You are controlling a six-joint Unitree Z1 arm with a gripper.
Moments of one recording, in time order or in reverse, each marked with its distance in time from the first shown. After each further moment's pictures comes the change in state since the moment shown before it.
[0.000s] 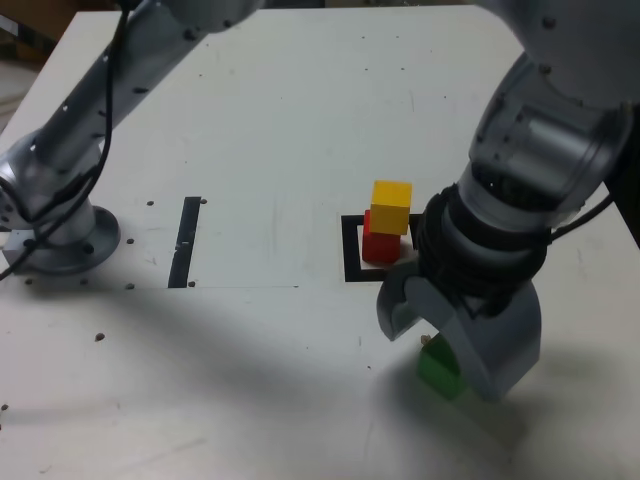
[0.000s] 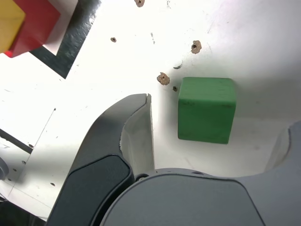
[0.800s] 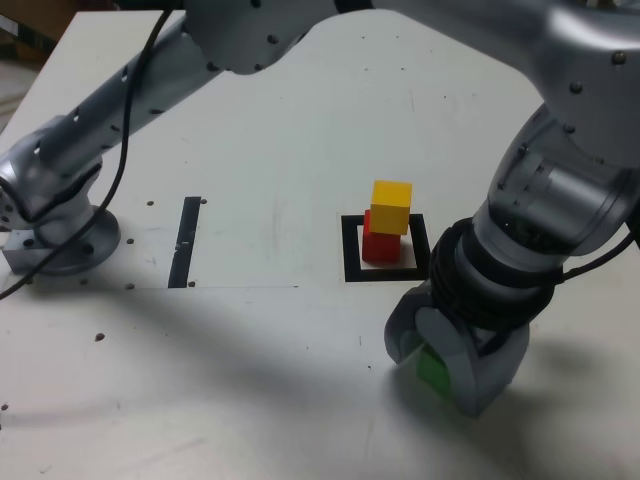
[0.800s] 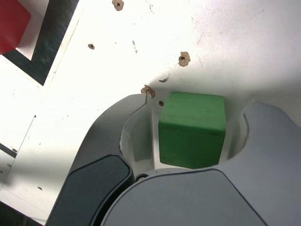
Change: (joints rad) arm 0.000 0.080 -0.052 0.006 -0.007 -0.023
